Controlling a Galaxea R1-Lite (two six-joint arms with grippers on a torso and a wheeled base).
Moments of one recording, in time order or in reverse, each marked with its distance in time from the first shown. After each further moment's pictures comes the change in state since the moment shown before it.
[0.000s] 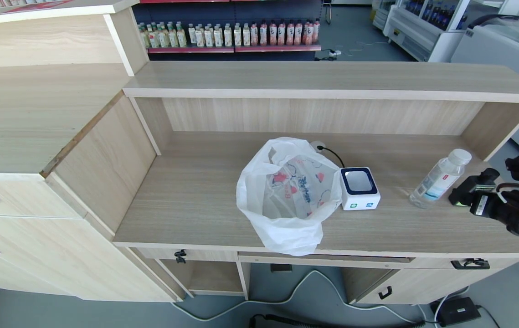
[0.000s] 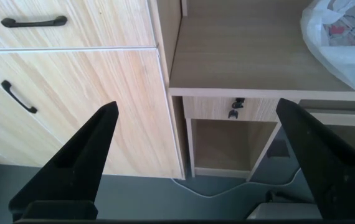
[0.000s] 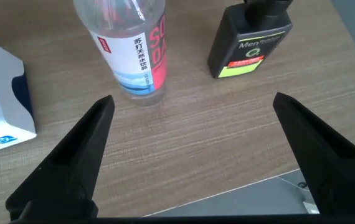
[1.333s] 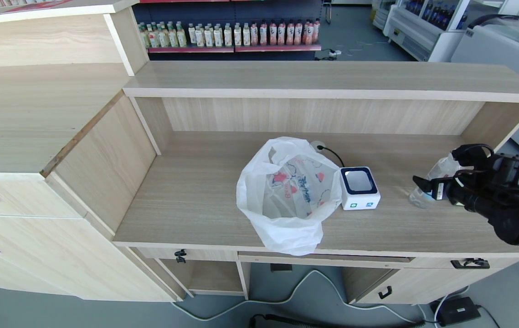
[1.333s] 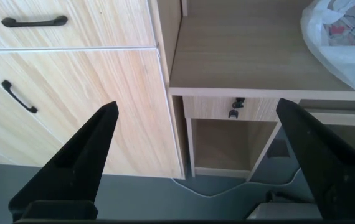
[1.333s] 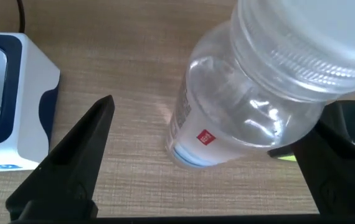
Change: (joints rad) left arm 0.000 0.000 0.000 0.000 0.000 0.000; right arm 0.080 0.241 -0.300 -0.020 0.142 -0.190
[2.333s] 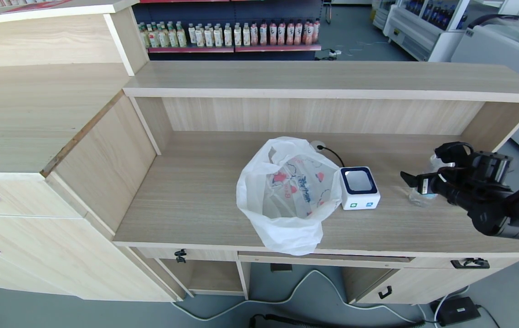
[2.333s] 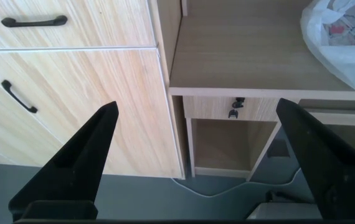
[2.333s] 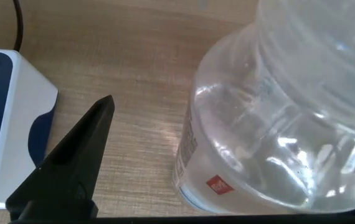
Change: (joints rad) left arm 0.000 0.000 0.000 0.000 0.000 0.000; right arm 0.029 0.118 -0.156 0.002 0.010 -0.017
